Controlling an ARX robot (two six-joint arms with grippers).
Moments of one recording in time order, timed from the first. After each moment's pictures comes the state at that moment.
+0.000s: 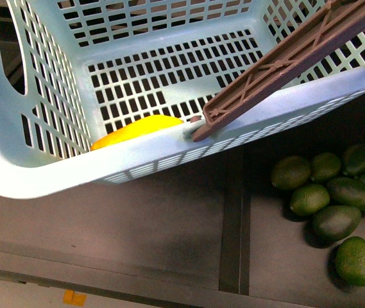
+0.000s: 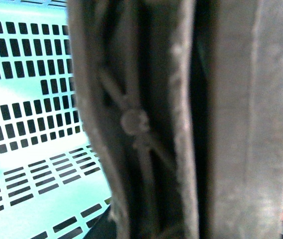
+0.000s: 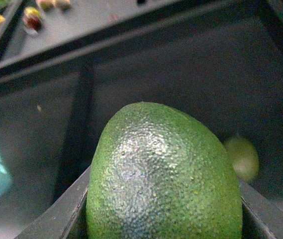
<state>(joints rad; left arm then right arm) -0.69 1.72 1.53 -0.44 0.01 -0.91 -0.66 1.47 0.51 0.58 -0.62 0.07</state>
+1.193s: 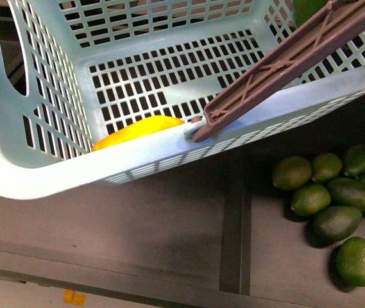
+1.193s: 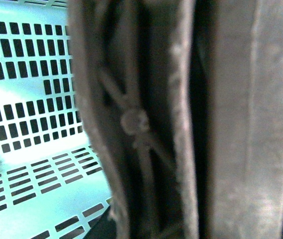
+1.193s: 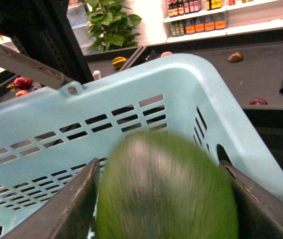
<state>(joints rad) -0.69 1.72 1.53 -0.44 0.01 -0.91 0.29 1.56 0.78 0.77 0.03 0.24</state>
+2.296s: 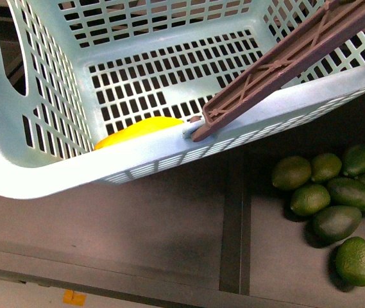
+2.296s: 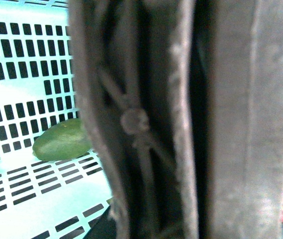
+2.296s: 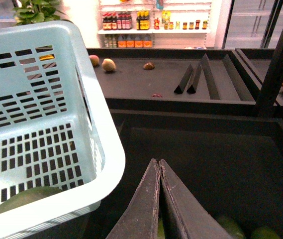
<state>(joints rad) -0.69 1.72 1.53 -0.44 0.01 -0.91 0.00 0.82 0.17 0.65 0.01 0.00</state>
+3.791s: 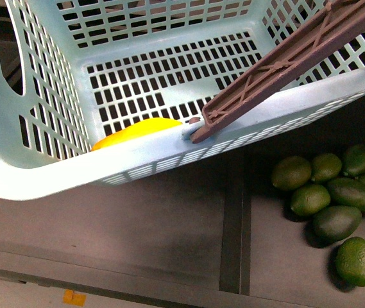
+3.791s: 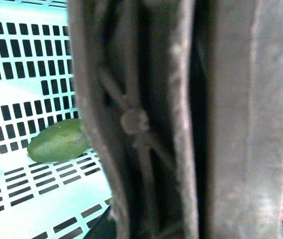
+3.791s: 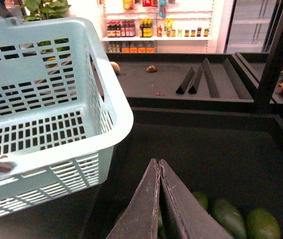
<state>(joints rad) -0.69 1.72 1.53 -0.44 0.01 -0.91 0.00 0.20 0.02 0.20 0.00 0.00</state>
